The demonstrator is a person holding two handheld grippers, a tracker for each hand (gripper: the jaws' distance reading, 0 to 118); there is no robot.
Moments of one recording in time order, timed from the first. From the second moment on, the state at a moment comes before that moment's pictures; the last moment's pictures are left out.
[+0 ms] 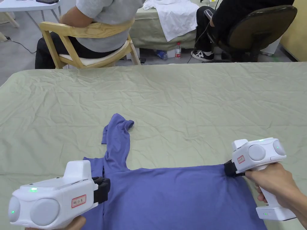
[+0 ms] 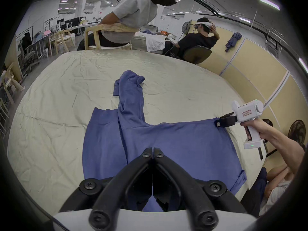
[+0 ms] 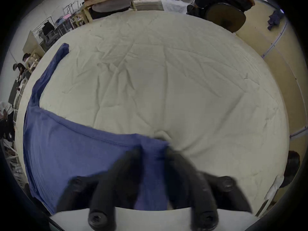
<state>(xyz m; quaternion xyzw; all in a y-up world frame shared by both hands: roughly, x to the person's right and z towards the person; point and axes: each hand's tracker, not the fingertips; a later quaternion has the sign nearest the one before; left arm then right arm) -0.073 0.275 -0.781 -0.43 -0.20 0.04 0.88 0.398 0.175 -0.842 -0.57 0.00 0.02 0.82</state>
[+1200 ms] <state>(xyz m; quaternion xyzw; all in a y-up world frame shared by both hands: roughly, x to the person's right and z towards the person) -0.023 0.193 -0.983 -0.50 -0.18 -0.06 0.84 0.387 0.172 -0.827 -0.54 -0.01 0.03 0.84</state>
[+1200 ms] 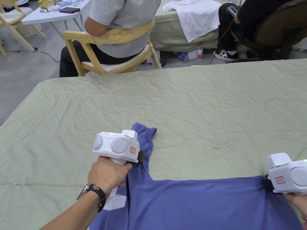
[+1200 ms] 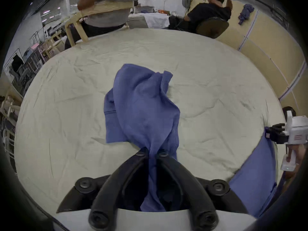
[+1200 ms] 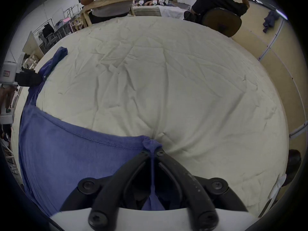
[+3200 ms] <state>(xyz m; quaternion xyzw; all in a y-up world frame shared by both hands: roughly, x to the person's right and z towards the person) -0.171 0.915 -0.671 0.04 -0.16 0.03 0.99 0.350 0.915 -0.564 0.07 -0.07 0.03 0.99</state>
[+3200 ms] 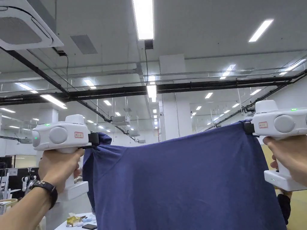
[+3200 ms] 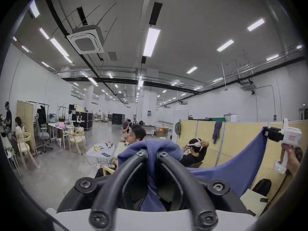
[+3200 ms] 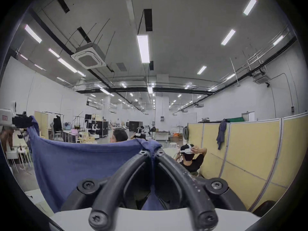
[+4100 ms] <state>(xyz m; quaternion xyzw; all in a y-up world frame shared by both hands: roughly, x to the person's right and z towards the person) -0.158 0.913 -0.808 0.03 -0.15 0.02 0.99 0.358 0.908 -0.706 0.05 -0.09 0.07 0.99</state>
